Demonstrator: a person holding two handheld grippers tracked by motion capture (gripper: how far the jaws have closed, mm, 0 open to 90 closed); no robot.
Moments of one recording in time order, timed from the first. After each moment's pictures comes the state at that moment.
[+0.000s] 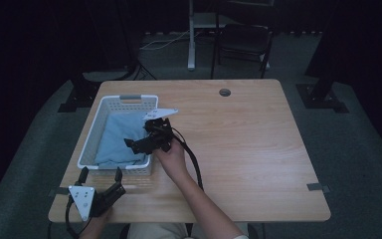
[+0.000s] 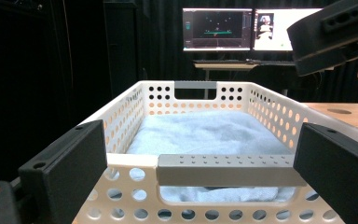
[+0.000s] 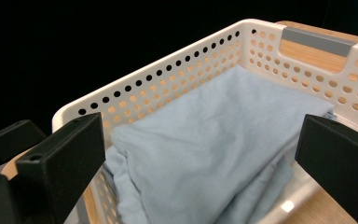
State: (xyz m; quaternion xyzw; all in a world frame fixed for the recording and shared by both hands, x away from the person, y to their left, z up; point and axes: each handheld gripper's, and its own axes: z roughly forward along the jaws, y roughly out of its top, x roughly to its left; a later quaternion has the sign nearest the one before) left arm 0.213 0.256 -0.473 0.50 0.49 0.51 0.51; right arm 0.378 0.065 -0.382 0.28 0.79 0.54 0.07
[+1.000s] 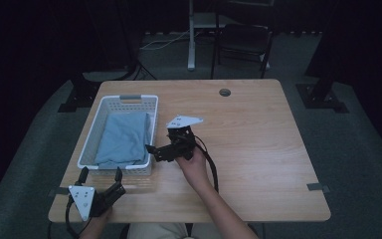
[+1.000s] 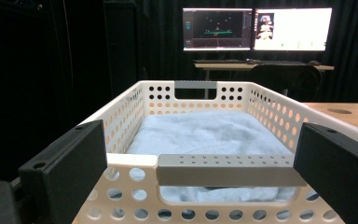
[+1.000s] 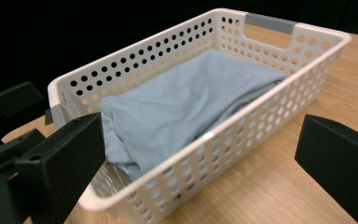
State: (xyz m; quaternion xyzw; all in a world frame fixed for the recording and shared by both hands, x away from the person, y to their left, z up) left arm 0.213 0.256 -0.473 0.50 0.49 0.51 0.51; right arm 0.357 0.007 -0.390 0.29 0.78 0.54 0.10
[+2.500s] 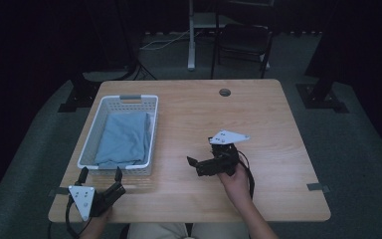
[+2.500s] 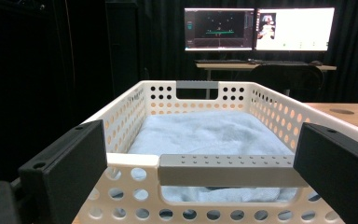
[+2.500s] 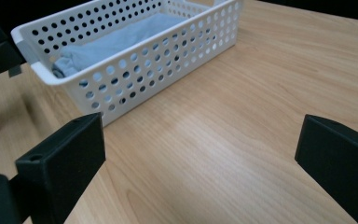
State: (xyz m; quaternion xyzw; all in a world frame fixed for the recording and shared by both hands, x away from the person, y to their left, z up) left arm 0.213 0.256 -0.473 0.49 0.49 0.51 0.50; right arm 0.315 -0.098 -0.403 0.33 0.79 0.50 0.15
